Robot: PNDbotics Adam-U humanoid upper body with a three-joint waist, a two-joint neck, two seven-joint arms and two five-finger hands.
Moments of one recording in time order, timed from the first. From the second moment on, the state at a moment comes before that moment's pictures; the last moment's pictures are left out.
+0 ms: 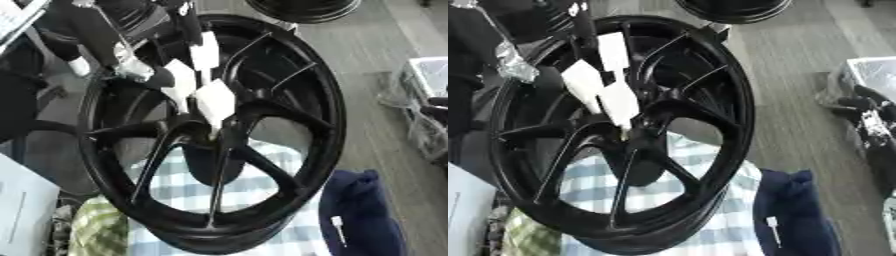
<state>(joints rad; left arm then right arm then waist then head) -1.24 0.63 -0.66 -1.40 -0.02 -0.29 -0.83 0.10 -0.33 -0.28 -1.91 -0.28 -0.05 0.09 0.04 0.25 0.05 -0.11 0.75</state>
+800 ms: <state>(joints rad) -1.21 0.63 -0.66 -1.34 -0.09 -0.31 -0.81 0.10 -0.31 -0.28 -1.91 -0.28 -0.05 0.08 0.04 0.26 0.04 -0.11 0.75</state>
